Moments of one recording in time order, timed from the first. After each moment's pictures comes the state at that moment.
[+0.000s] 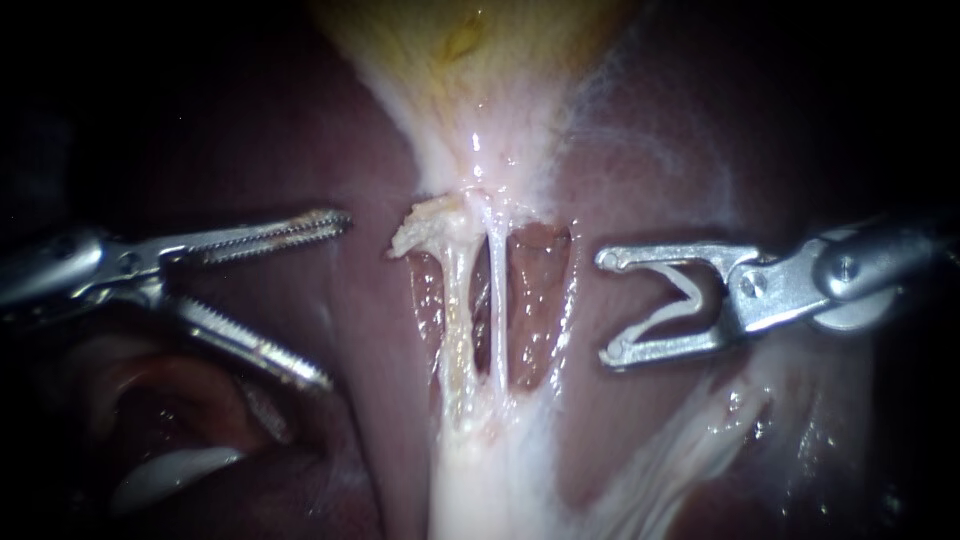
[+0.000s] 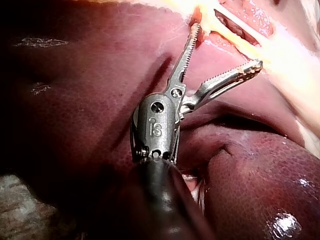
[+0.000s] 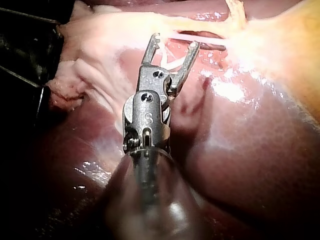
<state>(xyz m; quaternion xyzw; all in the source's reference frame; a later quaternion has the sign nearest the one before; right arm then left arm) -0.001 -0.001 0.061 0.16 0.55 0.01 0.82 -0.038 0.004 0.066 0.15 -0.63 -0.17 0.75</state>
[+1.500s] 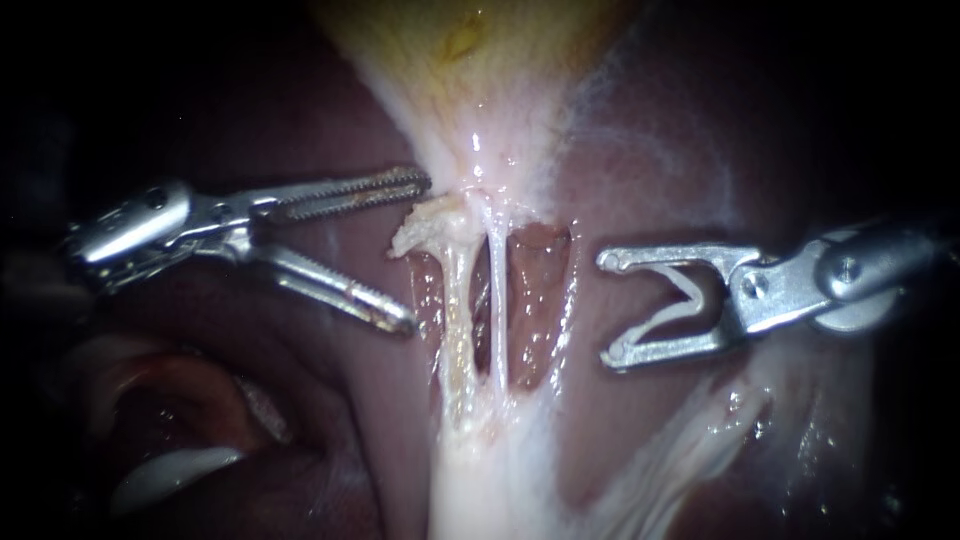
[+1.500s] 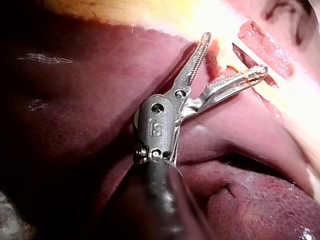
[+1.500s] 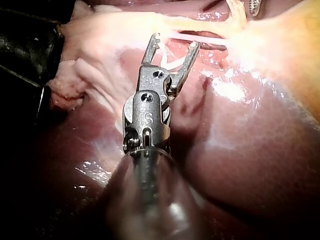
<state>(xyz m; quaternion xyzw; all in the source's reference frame) -0.001 -0.001 0.061 0.16 0.56 0.01 0.82 -0.042 0.009 0.072 0.16 -0.61 -0.22 0.74</state>
